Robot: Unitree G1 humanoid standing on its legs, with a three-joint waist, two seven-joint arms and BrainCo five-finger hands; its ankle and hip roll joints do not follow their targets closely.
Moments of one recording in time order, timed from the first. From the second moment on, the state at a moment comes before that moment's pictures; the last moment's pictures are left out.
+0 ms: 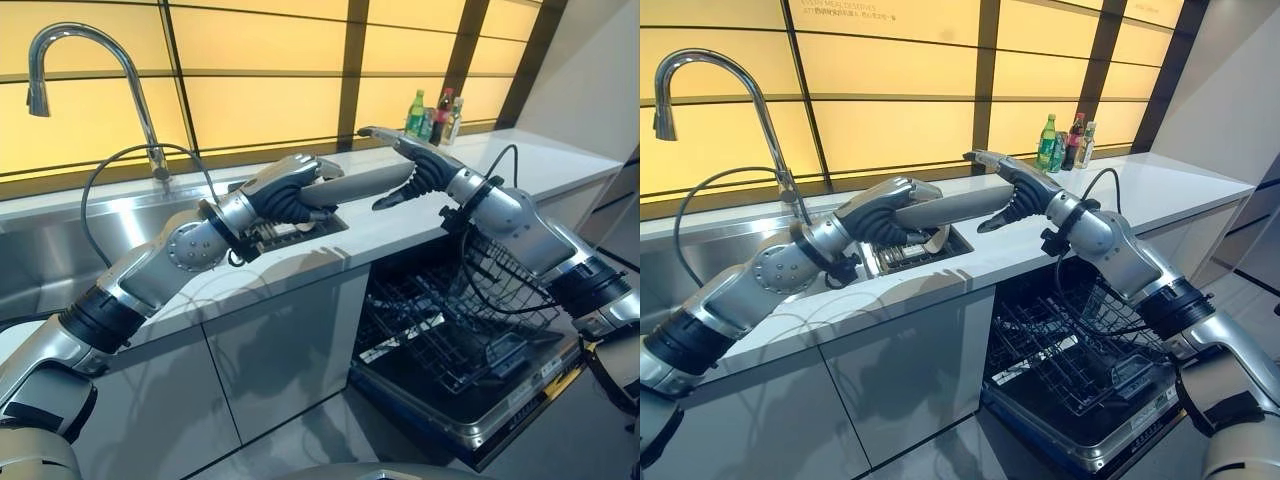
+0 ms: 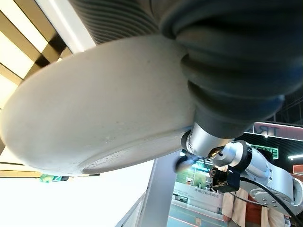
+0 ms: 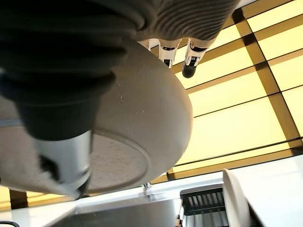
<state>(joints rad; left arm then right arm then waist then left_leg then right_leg) -0.69 0.89 -0.57 -0.05 0.01 -0.33 -0.05 -0.85 -0.80 0.59 0.27 0.02 -0.25 0.12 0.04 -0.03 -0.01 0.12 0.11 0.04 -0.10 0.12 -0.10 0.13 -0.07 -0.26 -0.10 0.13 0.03</state>
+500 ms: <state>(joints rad) -0.69 0.88 -0.56 -0.05 0.02 -0.32 -0.05 -0.82 -0.79 0.56 0.25 0.01 -0.27 0.09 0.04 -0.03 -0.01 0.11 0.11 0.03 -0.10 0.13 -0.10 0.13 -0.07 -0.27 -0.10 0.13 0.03</state>
